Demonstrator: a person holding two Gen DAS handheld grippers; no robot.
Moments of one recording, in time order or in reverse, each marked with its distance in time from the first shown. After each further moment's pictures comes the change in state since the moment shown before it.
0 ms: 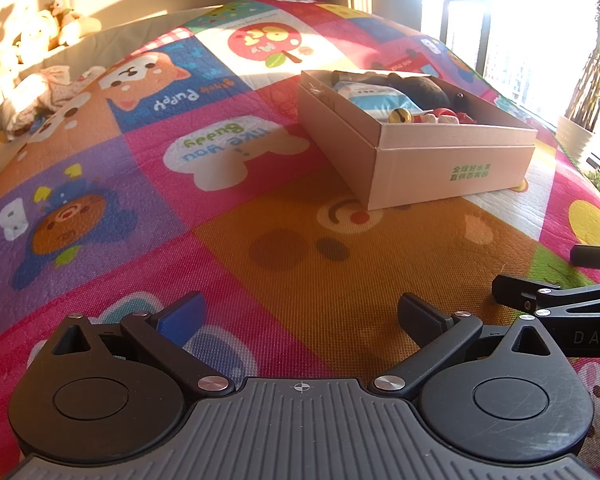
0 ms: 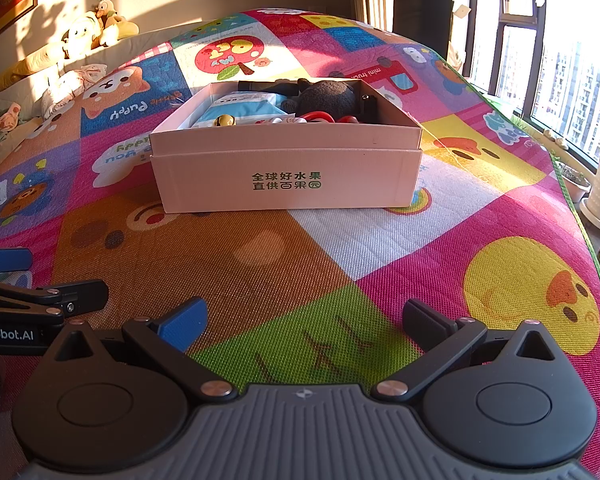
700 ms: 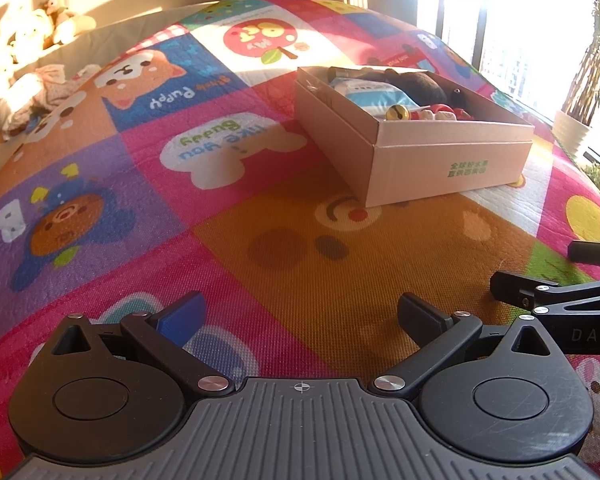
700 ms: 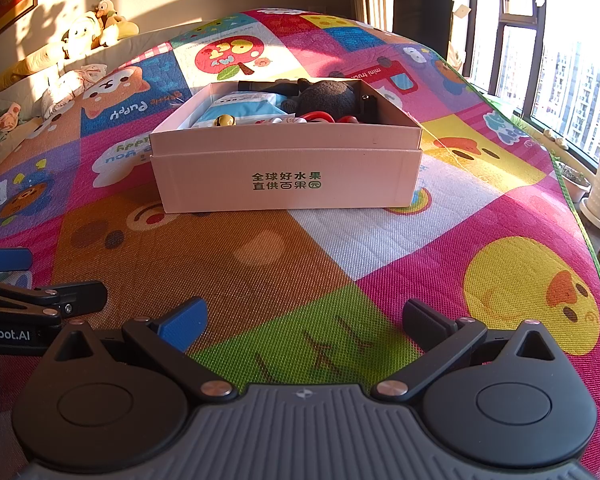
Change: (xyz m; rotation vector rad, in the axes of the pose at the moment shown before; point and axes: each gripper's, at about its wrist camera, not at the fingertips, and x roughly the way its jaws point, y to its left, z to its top) left arm 0.000 0.001 0.002 0.007 0.015 -0.015; right arm 0.000 0.000 0.000 0.000 0.000 0.000
